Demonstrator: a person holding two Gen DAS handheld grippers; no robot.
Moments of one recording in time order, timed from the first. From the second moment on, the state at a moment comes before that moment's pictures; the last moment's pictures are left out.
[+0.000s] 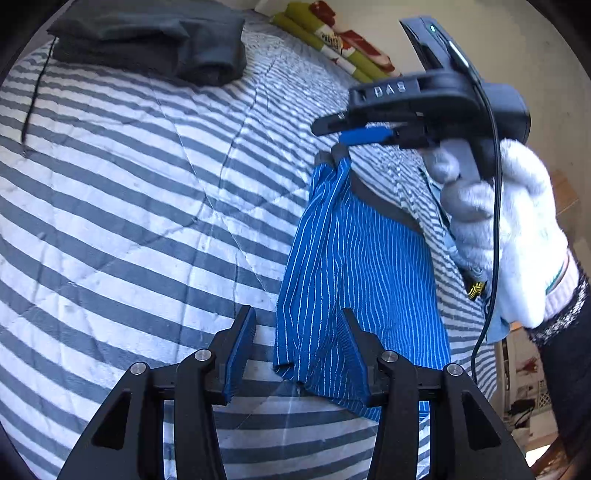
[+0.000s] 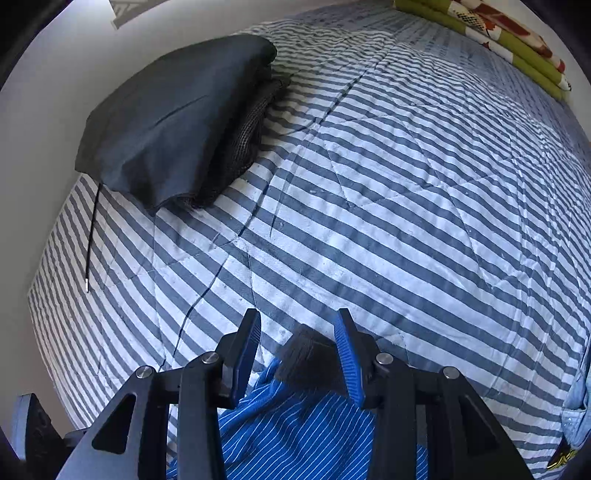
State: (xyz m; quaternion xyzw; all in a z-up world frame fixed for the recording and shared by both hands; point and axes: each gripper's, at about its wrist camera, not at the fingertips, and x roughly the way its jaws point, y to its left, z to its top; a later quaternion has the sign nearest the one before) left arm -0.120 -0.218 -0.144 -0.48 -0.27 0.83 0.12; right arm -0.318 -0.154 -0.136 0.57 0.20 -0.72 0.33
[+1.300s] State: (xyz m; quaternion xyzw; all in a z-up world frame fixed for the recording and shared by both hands) left arm -0.156 -0.175 -0.128 -0.47 -0.22 0.85 0.11; right arm -0.294 0.016 -0.082 0.51 0.07 -0.80 0.32
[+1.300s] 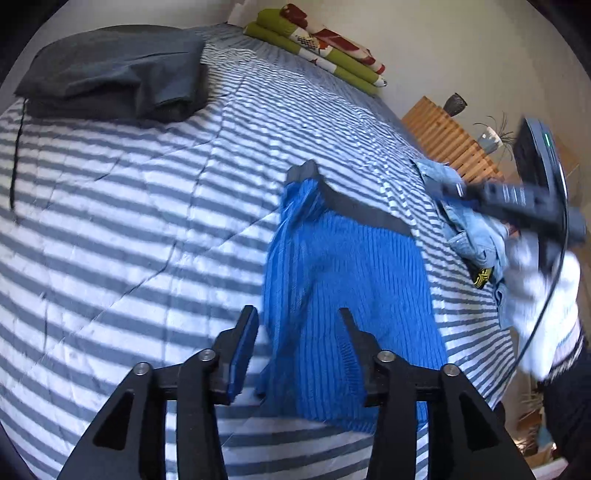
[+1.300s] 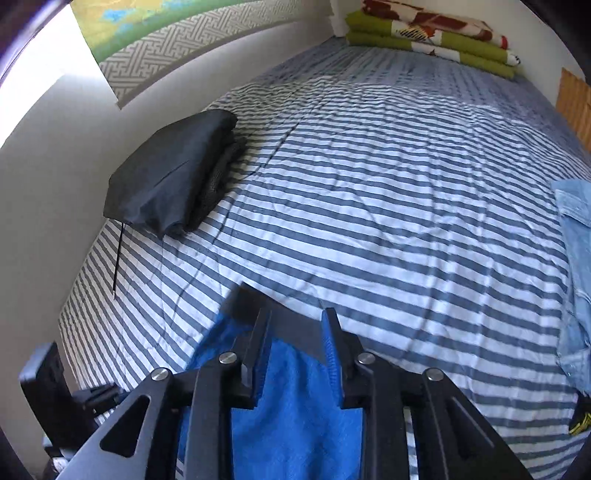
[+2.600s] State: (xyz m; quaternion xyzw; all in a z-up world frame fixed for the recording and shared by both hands) left arm -0.277 -0.161 -0.088 -0.45 -0.20 0.86 0.10; right arm -0.284 0.067 -0.110 0.51 -0.04 -0.79 0.34
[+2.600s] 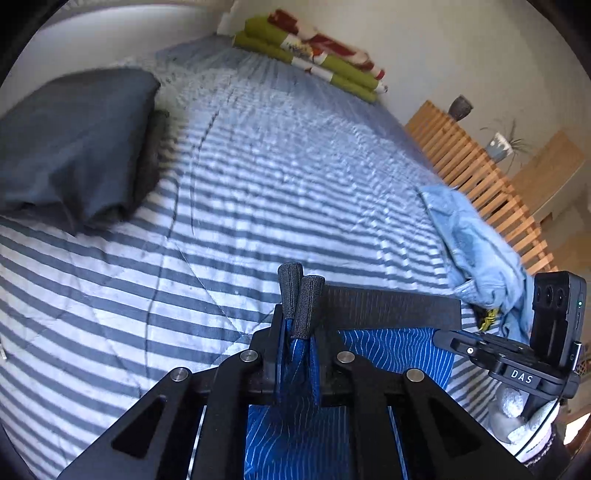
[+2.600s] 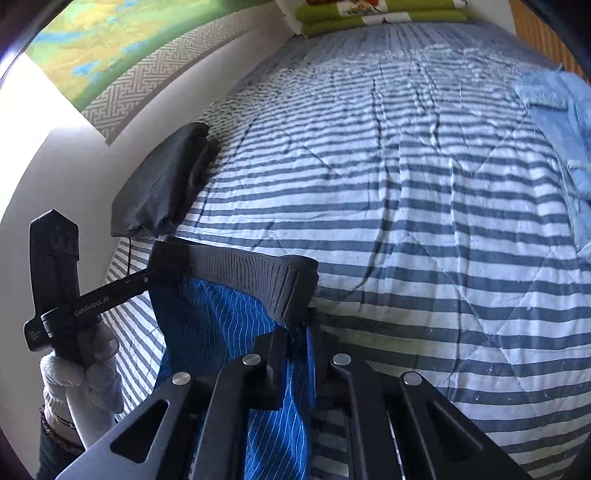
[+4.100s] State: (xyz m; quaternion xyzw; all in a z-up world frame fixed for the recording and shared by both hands) left arm -0.419 -0.519 0.015 -0.31 -0.17 0.93 -0.14; right arm -0.419 -0.343 -0.025 0.36 0.07 -0.84 0.41
